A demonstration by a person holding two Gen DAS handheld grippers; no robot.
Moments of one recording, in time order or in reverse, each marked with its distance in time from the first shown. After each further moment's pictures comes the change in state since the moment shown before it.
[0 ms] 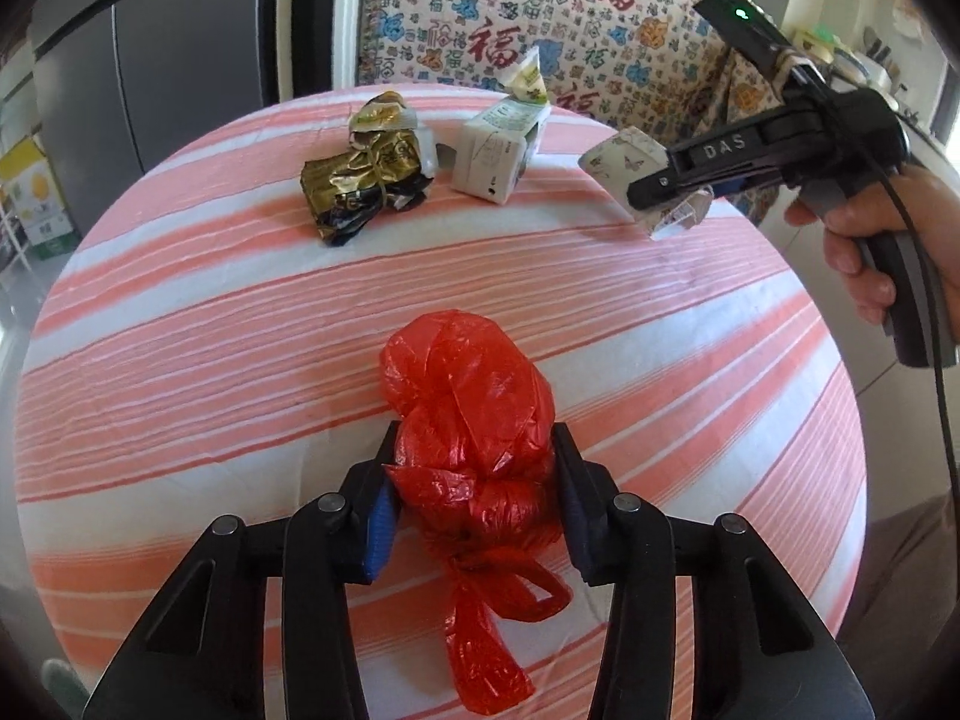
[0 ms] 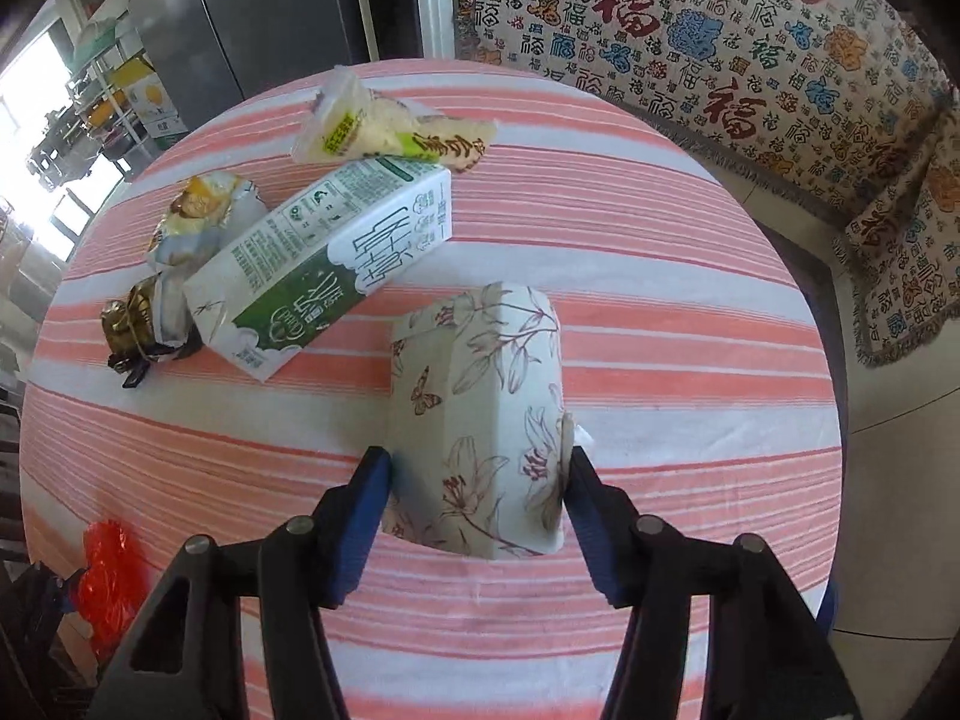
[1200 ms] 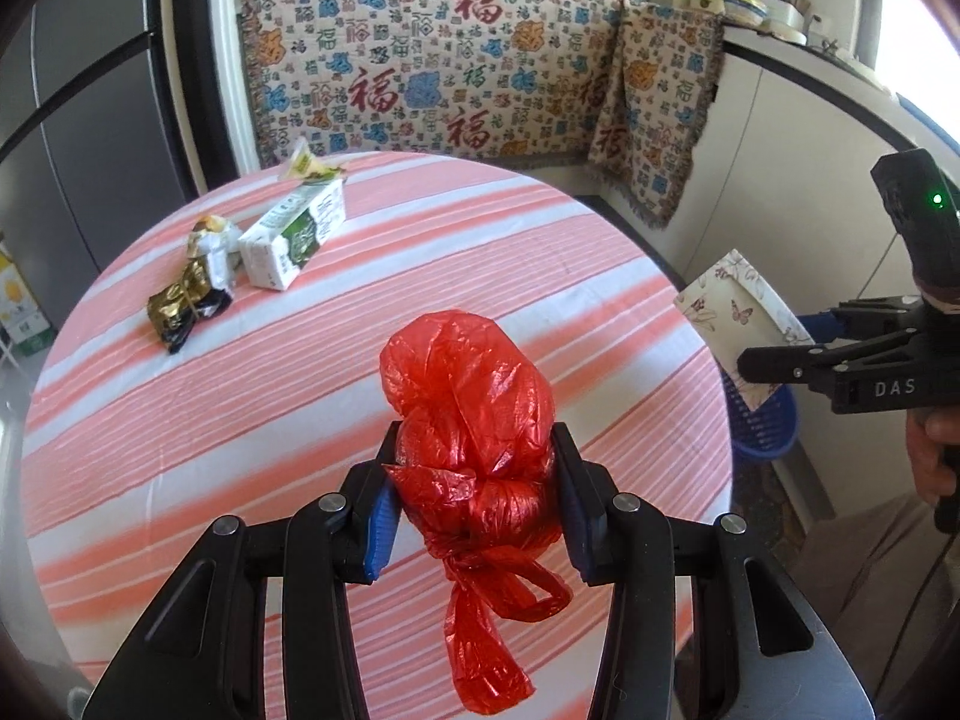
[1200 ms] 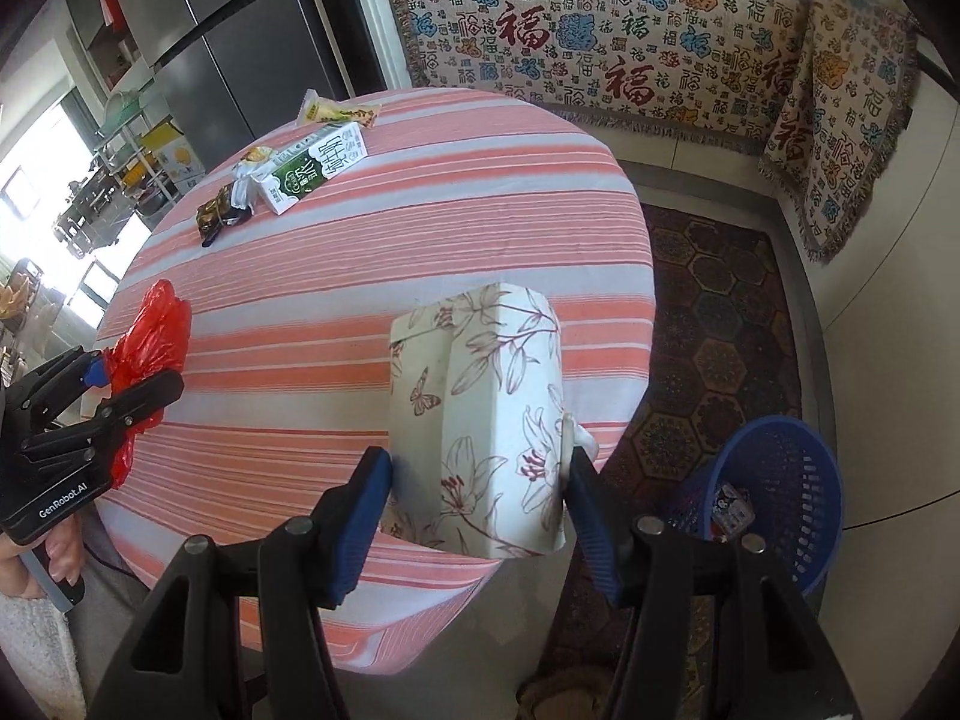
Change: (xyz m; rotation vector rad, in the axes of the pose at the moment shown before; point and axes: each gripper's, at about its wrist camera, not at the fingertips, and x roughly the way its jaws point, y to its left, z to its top) left arm -0.035 -0.156 0.010 0.198 -0.040 -0.033; right arm -0.123 -0.113 -0.197 0.114 -0.117 0.091
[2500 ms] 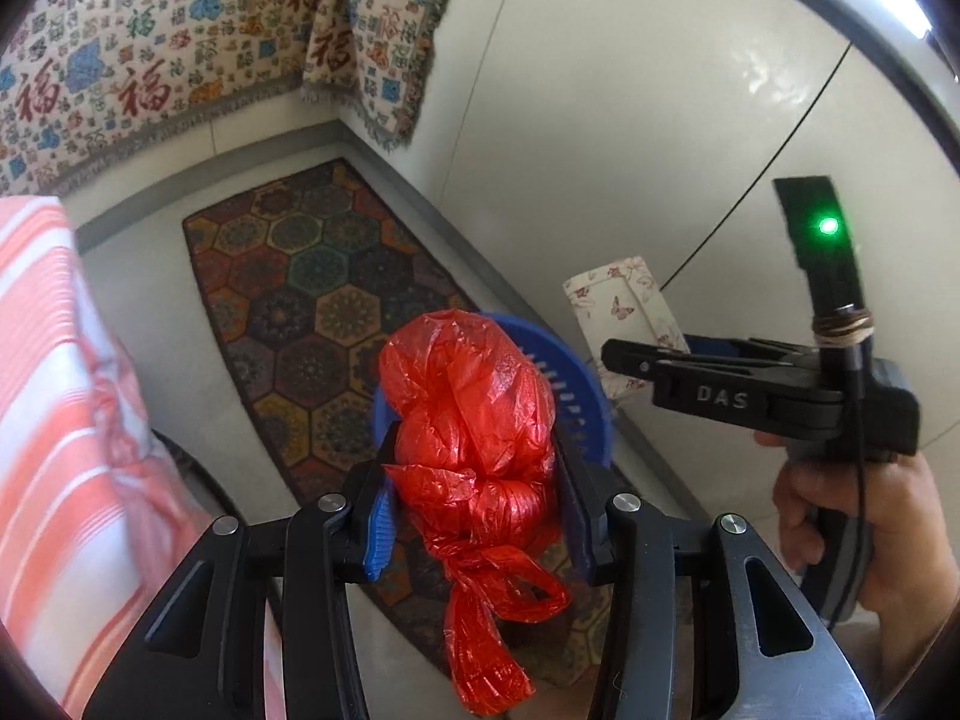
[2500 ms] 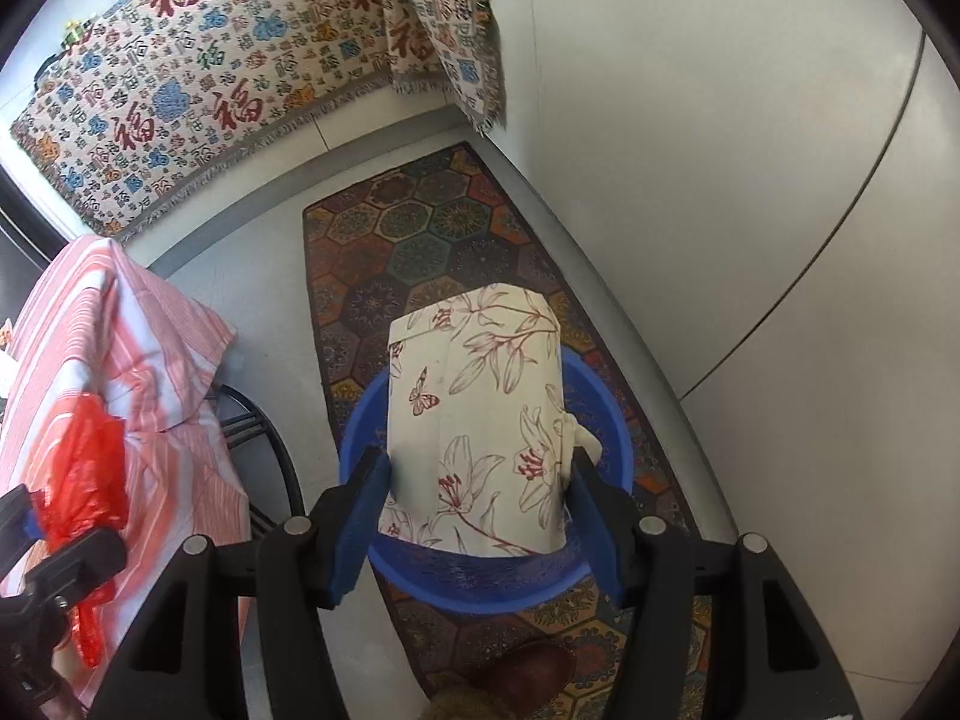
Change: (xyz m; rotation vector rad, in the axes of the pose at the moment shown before) left arm 0.193 -0.294 0.072 0.201 0.226 -0.397; right arm 0.018 -0.337 -0.092 0.571 -0.010 -0.293
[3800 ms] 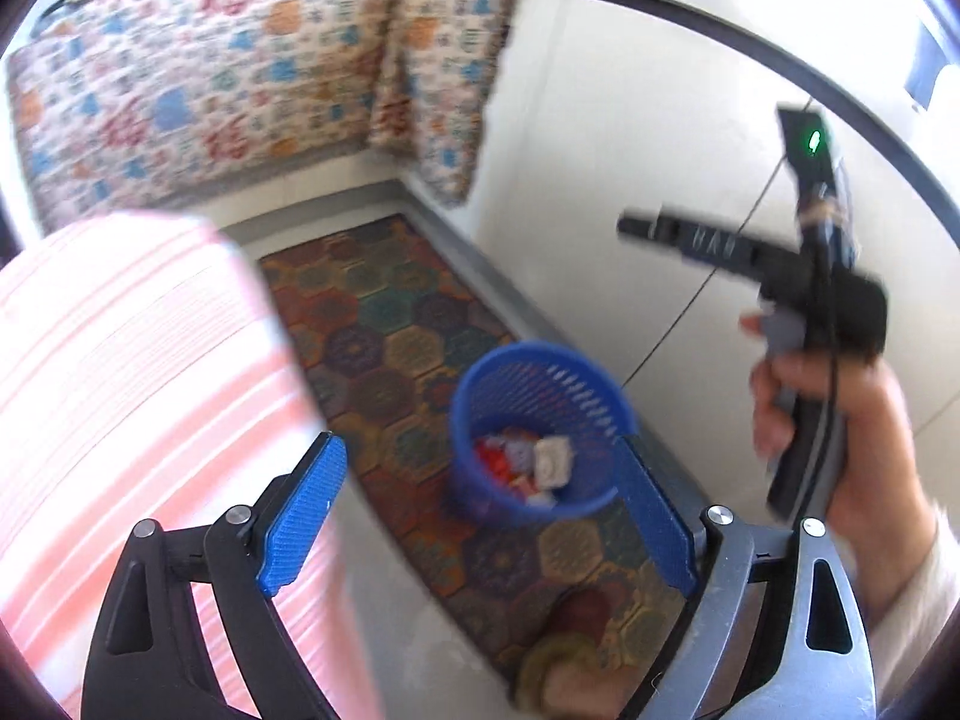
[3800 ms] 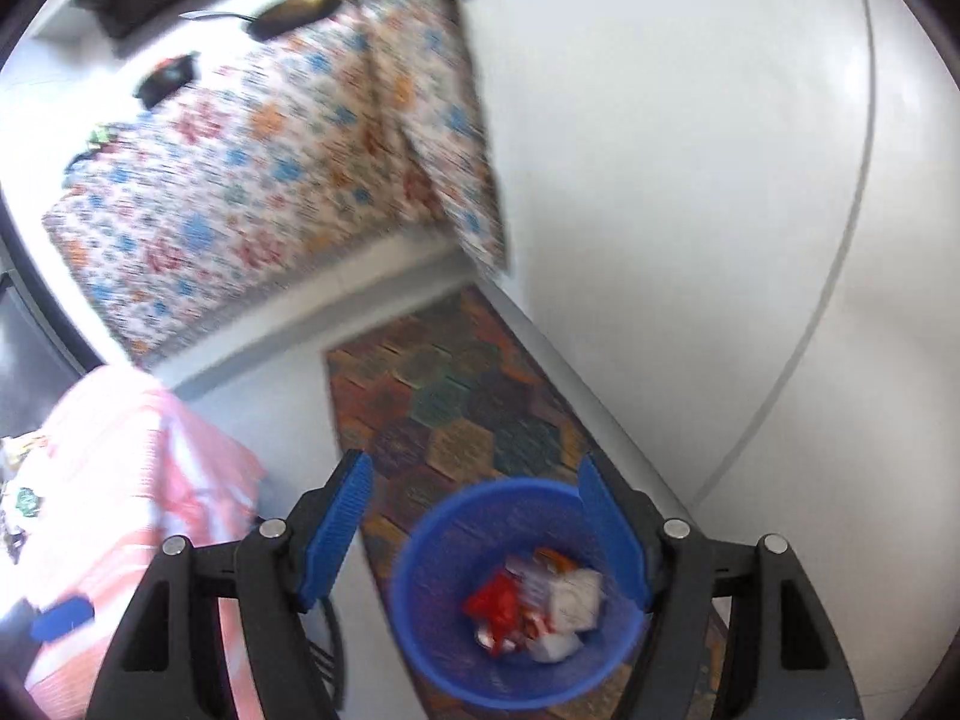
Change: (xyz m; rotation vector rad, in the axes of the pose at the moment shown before) left arm -0.135 0.037 -0.060 -0.037 -0.152 0.118; right arm -0.075 0.033 0.017 0.046 -0.361 0.050
